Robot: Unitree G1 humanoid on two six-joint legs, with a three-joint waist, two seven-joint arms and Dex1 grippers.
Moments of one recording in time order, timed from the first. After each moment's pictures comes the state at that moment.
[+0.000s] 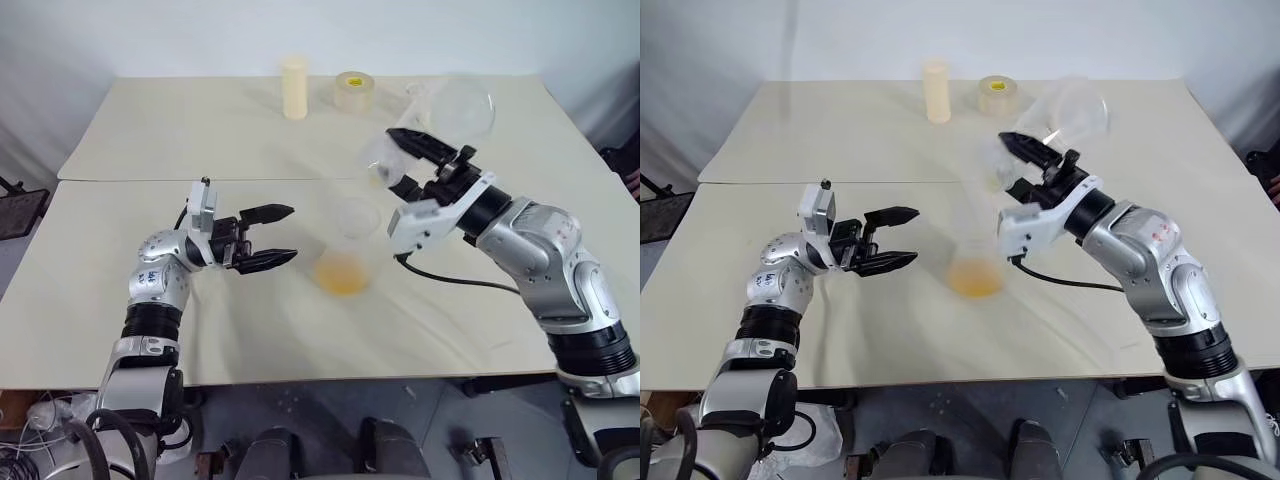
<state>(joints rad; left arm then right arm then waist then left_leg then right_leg) -0.76 0.40 0.14 0.59 -0.51 0.08 -1.46 -0.64 -0.63 0.08 -0.22 -0.56 -0.19 0.45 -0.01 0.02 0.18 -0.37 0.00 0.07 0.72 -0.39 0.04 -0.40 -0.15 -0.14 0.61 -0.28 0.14</state>
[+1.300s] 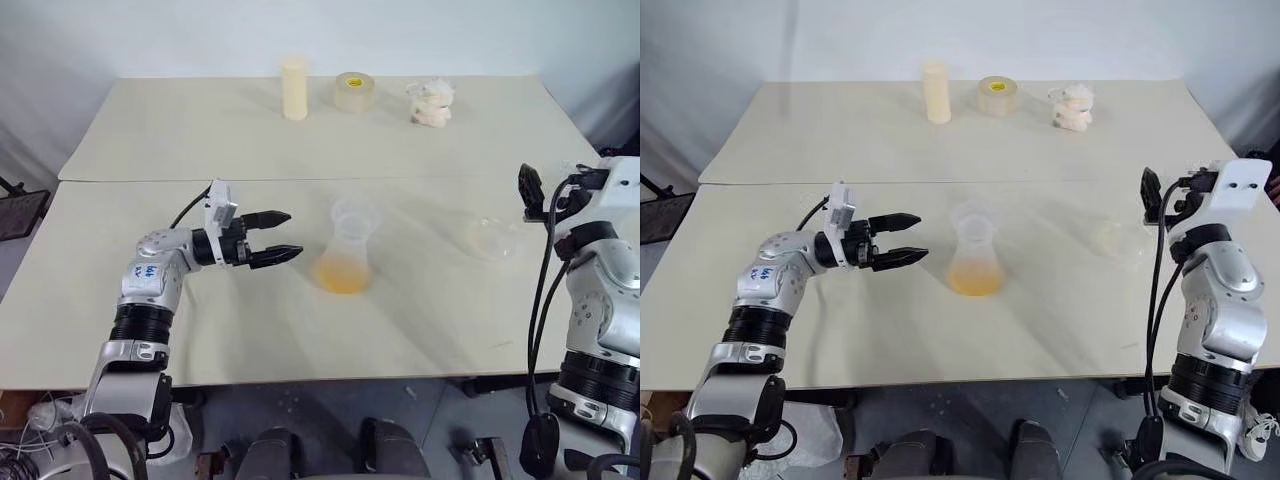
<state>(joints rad) -0.74 0.47 0.06 0.48 -0.40 0.28 -1.22 -0.50 -0.45 -0.51 -0.07 0.26 0.42 0.30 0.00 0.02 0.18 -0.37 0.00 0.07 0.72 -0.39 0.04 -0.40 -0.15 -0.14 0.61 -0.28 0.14</state>
